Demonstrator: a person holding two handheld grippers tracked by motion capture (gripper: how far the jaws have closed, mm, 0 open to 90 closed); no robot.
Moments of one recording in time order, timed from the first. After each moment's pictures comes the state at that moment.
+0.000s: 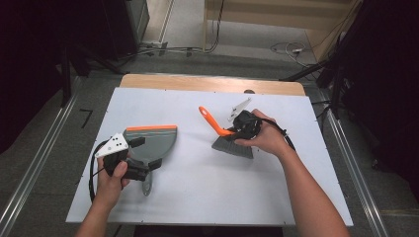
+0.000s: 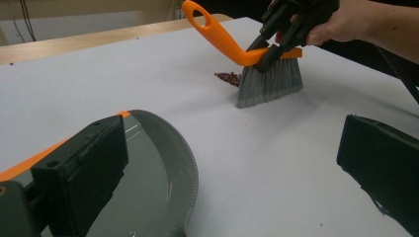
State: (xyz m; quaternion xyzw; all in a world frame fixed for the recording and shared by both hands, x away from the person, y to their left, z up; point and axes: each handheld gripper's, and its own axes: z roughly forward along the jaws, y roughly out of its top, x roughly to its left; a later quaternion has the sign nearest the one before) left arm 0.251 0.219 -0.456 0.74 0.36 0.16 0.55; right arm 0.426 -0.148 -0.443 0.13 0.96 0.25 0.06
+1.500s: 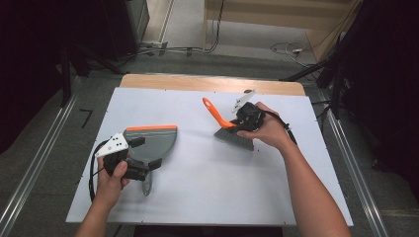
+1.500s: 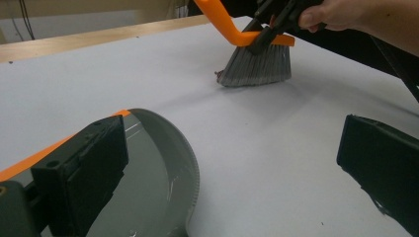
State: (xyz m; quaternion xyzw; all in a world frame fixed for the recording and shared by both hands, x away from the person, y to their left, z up) left arm 0.252 0.219 -0.457 0.74 0.36 0.16 0.55; right arm 0.442 -0.156 -0.429 0.14 0.95 0.27 0.06
